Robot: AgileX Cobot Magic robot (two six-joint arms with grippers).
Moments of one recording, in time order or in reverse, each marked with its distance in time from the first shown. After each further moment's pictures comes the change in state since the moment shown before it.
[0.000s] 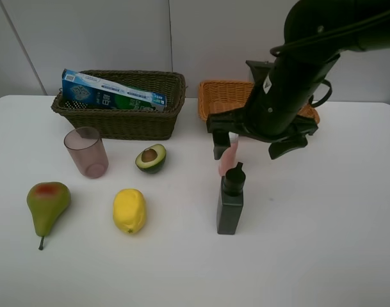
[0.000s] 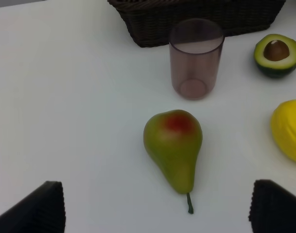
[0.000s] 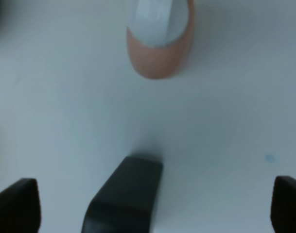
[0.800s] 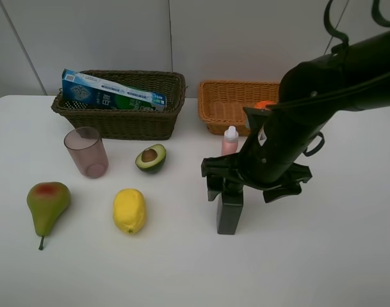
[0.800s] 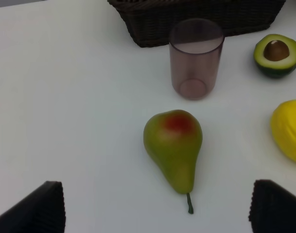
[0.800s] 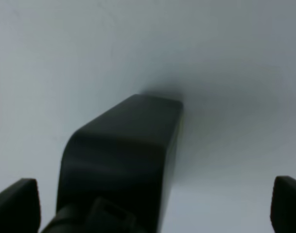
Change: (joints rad) left arm 0.000 0.000 0.000 0.000 0.000 0.000; right arm 0.052 0.000 0.202 0.087 -0.164 0.048
